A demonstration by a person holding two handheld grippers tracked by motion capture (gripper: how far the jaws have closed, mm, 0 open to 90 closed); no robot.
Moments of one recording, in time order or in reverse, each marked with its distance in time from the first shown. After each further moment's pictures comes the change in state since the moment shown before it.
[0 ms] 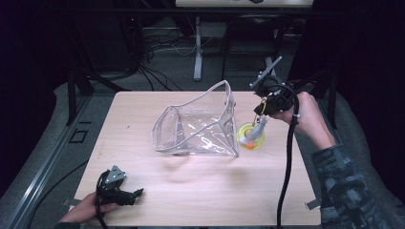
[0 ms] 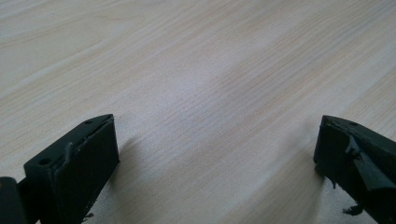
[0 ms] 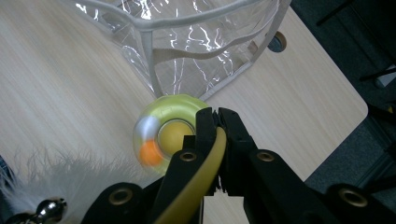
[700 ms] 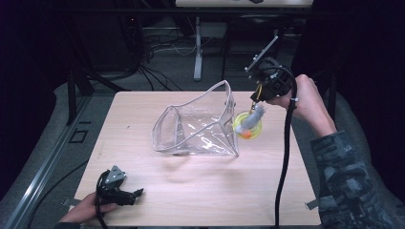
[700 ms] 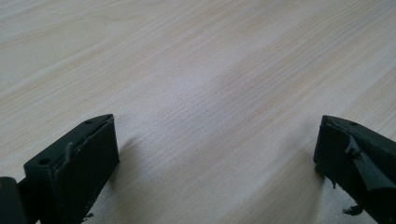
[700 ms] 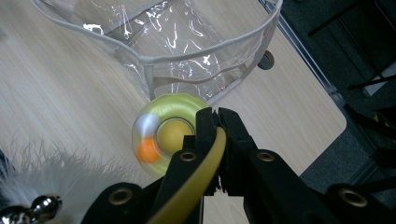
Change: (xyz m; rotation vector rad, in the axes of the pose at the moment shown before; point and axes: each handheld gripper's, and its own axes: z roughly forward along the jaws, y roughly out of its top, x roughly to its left) left arm 0.000 0.000 0.000 0.000 0.000 -0.001; right arm -0.003 0.032 -0.026 -0.012 -0.010 -0.022
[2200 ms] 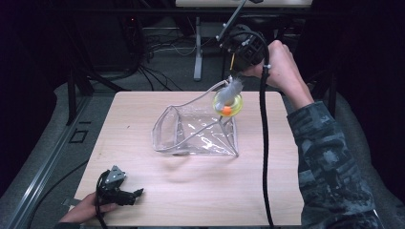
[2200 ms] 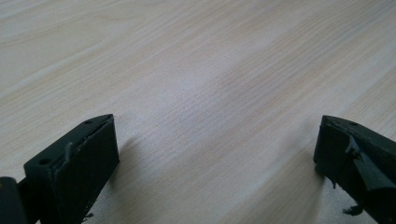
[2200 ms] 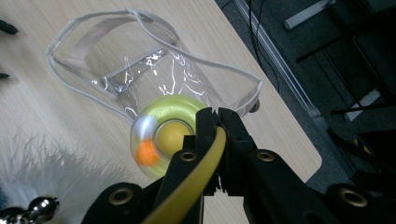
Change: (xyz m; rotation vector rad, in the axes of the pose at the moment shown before) left arm 0.000 0.000 0.000 0.000 0.000 0.000; right arm 0.004 0.086 -0.020 -0.031 -0.027 -0.051
